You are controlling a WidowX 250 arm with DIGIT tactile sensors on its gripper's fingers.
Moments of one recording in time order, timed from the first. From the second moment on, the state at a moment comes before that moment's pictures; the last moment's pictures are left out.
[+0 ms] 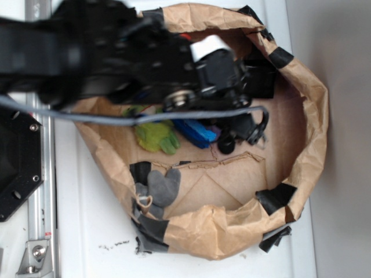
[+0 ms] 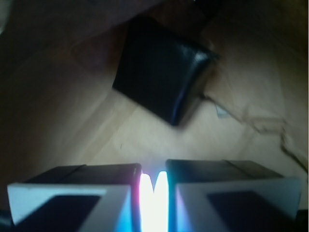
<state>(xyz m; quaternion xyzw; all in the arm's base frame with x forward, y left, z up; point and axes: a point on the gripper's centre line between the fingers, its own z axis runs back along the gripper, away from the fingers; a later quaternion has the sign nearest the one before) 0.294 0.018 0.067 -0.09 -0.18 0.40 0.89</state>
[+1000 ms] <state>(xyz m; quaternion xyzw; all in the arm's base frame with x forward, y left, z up) 0.324 0.065 0.046 0.02 -0.24 0.48 0.85</state>
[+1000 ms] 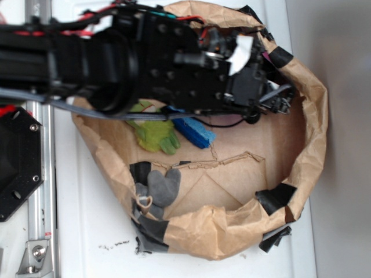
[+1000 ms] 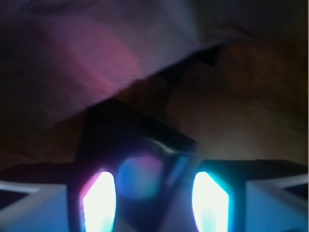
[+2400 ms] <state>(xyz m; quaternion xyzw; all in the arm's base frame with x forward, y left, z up) 0.334 0.038 0.019 -0.03 -0.17 0.42 0.89</state>
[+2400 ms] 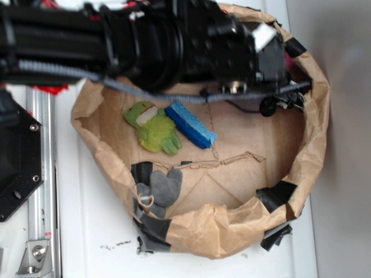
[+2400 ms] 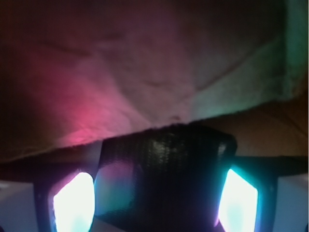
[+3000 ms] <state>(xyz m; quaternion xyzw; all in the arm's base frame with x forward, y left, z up) 0.292 0.000 0.039 -0.14 -0.09 0.37 0.92</state>
